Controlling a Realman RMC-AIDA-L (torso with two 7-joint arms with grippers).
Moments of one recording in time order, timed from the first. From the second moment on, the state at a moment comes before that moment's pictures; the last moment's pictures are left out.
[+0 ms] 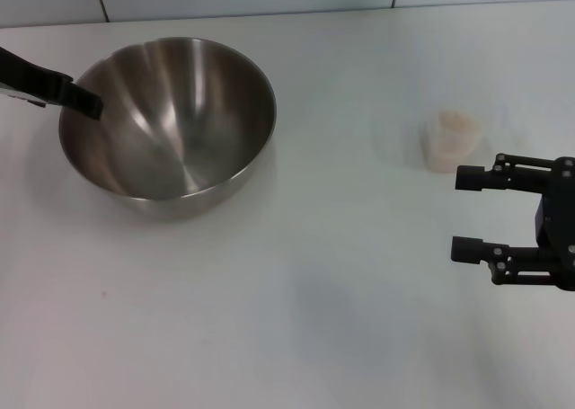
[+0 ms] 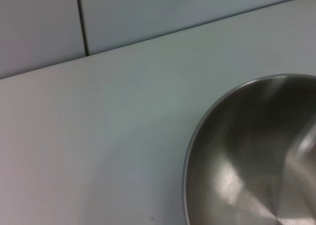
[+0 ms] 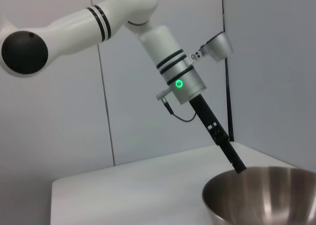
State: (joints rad) left arm -0.79 -2.06 0.89 1.20 2.84 1.52 -2.61; right arm 0.10 2.08 -0.94 -1.20 -1.62 -1.84 1.43
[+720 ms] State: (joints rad) left arm -0.80 -2.07 0.93 1.10 2.83 1.45 -2.61; right arm 0.10 2.08 -0.93 -1.17 -1.62 -1.85 1.40
